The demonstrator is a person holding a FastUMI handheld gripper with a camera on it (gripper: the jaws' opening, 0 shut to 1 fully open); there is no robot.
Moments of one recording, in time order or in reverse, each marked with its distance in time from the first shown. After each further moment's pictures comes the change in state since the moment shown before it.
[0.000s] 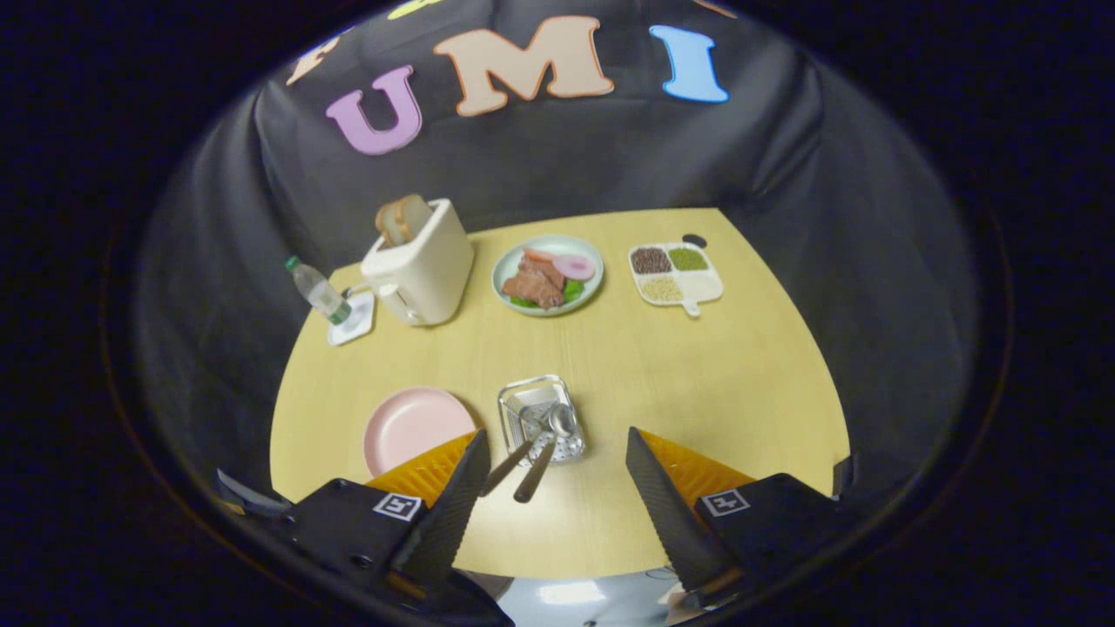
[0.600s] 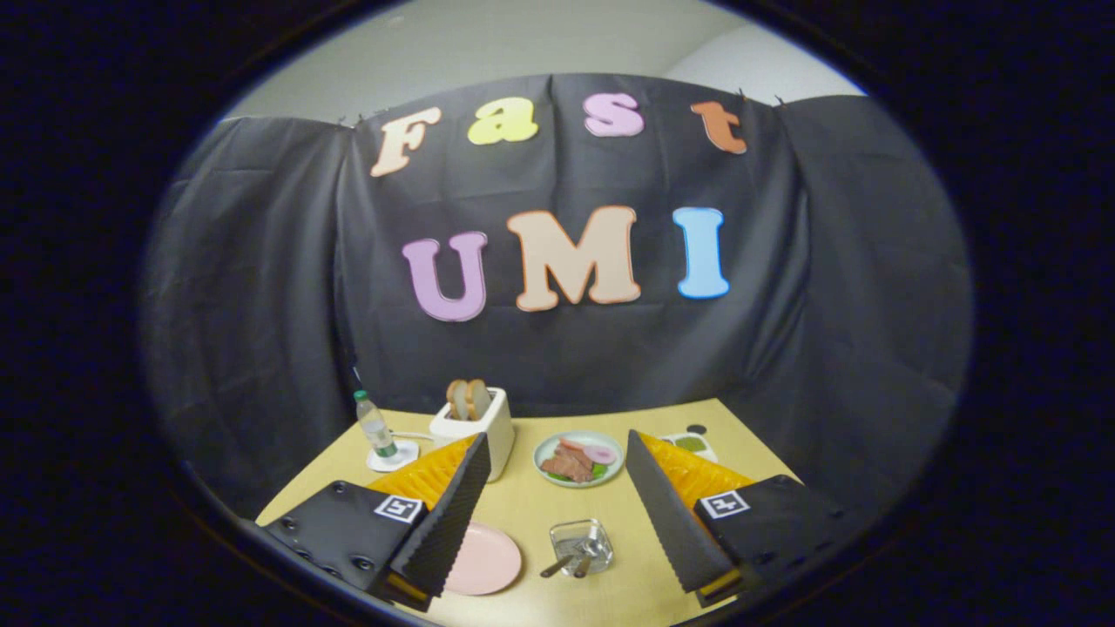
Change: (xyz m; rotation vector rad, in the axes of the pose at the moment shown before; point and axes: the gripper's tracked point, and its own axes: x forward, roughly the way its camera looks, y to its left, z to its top) arm -0.120 0.085 0.087 -0.097 -0.658 0.062
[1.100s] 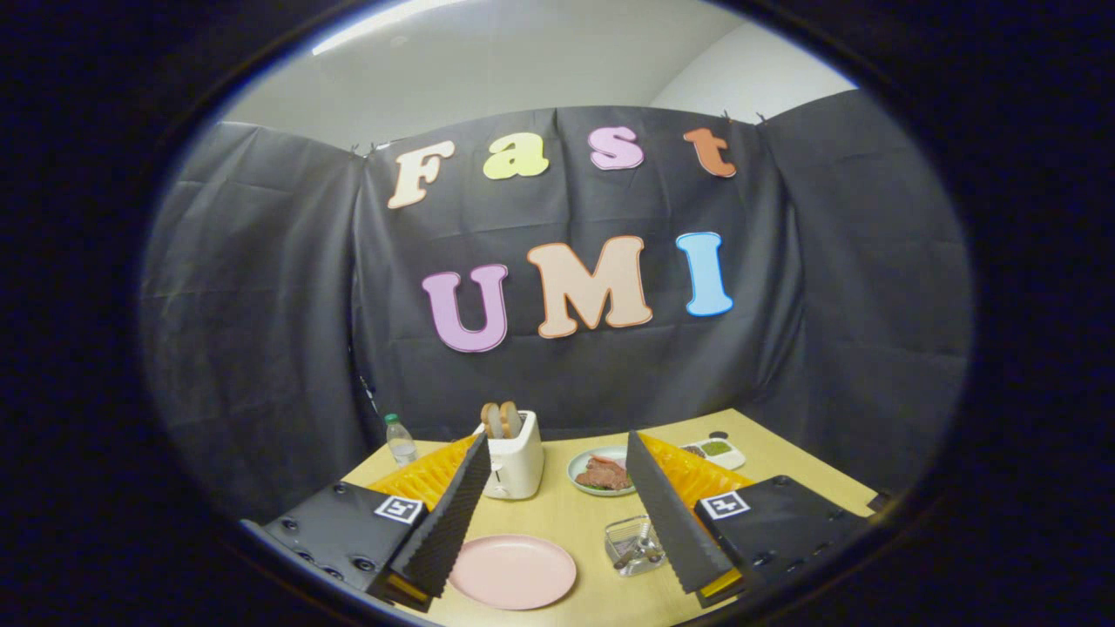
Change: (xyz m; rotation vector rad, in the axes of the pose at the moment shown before) arm -0.035 0.040 -0.027 0.051 -0.108 -0.045
